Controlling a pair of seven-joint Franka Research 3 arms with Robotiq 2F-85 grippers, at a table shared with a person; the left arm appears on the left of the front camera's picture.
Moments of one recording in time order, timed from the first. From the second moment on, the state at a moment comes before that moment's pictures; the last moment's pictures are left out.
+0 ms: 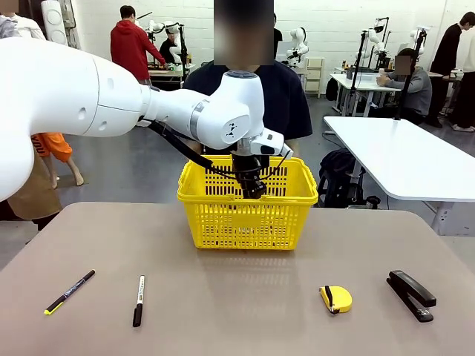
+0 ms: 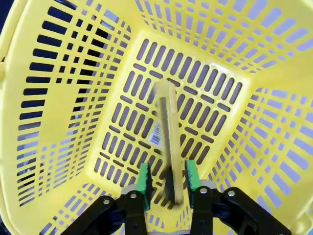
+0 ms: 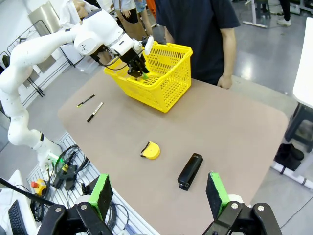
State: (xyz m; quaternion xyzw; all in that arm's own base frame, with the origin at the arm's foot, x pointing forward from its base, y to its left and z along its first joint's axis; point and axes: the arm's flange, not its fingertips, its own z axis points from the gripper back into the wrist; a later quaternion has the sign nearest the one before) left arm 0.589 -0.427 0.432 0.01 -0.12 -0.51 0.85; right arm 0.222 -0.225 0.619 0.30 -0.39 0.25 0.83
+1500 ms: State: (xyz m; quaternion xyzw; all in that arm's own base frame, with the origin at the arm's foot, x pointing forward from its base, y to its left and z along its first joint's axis) left arm 0.528 -0.383 0.591 0.00 -0.20 -0.31 0.93; right arm 0.223 -0.225 0.619 0.30 -0.39 0.25 0.83
